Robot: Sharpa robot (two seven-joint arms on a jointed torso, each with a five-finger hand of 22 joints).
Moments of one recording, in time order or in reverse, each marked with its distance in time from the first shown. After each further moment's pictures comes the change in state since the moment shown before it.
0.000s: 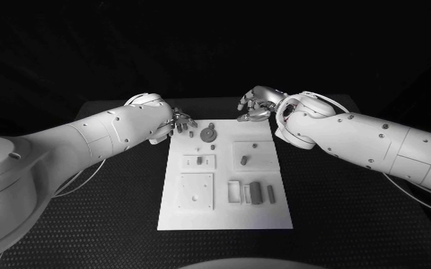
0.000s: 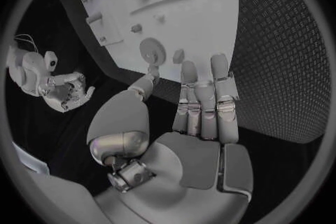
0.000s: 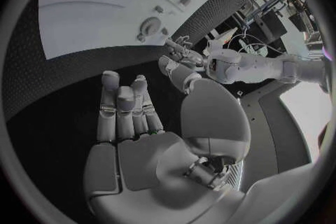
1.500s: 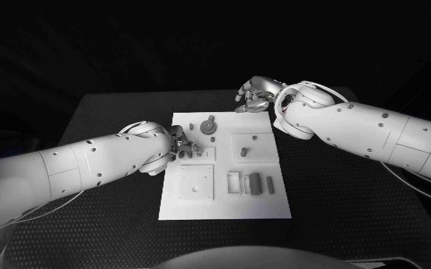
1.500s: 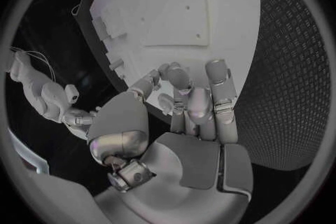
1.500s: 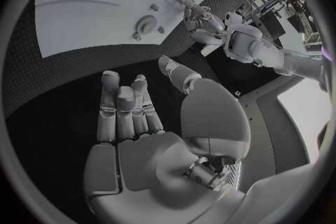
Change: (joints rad) left arm -0.078 -0.225 -0.031 0.477 0.008 -0.138 -0.120; left_hand -0.026 -0.001 0.012 -0.023 0.094 0.210 -0.068 0.116 0.051 0.189 -0.082 0.150 0.105 0.107 -0.082 0.174 0.091 0.001 0.118 -0.050 0.173 0.064; right arm 0.000 -0.009 0.000 0.011 -0.001 0.000 -0.001; right_hand 0.000 0.000 0.003 -0.003 0.000 0.005 0.002 0.000 0.003 0.000 0.000 0.000 0.001 0.000 0.000 0.000 0.000 0.000 0.000 0.000 0.000 0.000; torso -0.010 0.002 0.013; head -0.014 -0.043
